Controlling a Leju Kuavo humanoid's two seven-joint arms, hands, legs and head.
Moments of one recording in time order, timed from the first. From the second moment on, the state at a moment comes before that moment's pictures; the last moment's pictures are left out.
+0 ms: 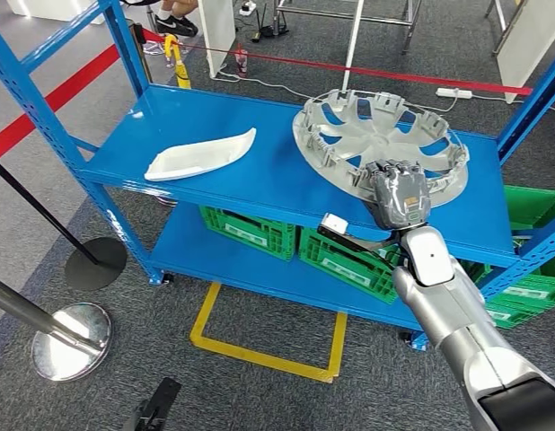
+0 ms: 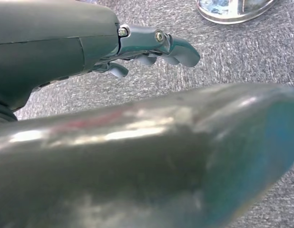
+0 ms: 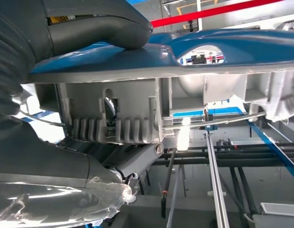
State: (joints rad) left arm -0.13 -0.16 0.14 -0.23 -0.67 0.52 -0.14; right arm -0.66 -0.09 0.48 -0.86 1.32 -0.65 0.01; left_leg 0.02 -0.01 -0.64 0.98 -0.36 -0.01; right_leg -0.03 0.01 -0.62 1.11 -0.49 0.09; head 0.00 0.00
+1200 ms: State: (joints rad) left arm -0.14 -0.14 0.14 -0.23 -0.67 0.54 -0.15; right arm -0.70 -0.08 0.51 -0.82 1.30 -0.66 -0.01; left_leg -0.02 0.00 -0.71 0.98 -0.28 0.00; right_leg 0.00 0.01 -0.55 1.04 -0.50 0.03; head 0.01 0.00
